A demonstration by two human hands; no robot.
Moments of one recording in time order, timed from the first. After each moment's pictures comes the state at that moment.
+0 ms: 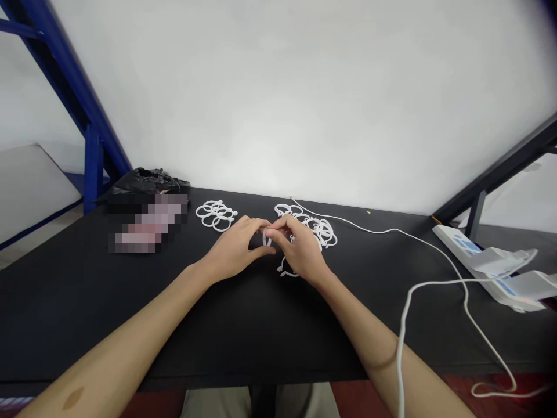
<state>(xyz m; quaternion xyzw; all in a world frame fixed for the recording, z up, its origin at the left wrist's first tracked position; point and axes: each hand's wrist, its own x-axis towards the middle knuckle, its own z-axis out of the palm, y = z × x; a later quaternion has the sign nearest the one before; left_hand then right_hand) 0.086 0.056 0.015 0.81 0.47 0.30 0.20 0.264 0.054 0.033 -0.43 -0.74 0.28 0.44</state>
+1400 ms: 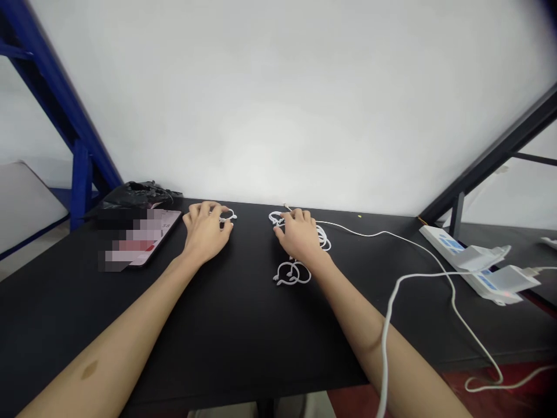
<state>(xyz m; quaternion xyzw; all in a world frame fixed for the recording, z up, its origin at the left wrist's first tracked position) 0.053 0.103 0.006 0.70 0.65 0.30 -0.03 0.274 0.098 0.029 -0.62 -0.76 -0.09 0.17</state>
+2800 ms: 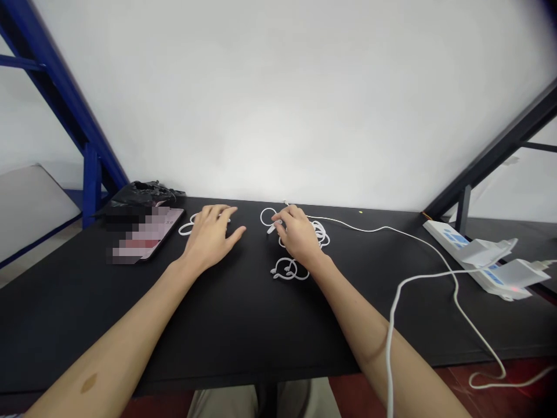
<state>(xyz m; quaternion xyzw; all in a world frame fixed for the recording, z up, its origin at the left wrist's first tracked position) 0.058 0.079 0.009 0.75 0.60 0.23 -0.12 0.285 0.089 0.022 -0.51 -0.80 -0.04 0.31</state>
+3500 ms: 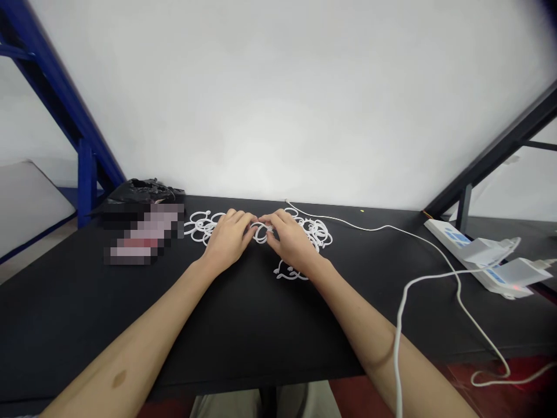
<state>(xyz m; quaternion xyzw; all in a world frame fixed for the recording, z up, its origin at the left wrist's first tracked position) 0.085 0.087 0.001 0.82 0.48 0.31 -0.05 0.268 0.080 0.021 -0.39 -0.86 0.02 0.31</state>
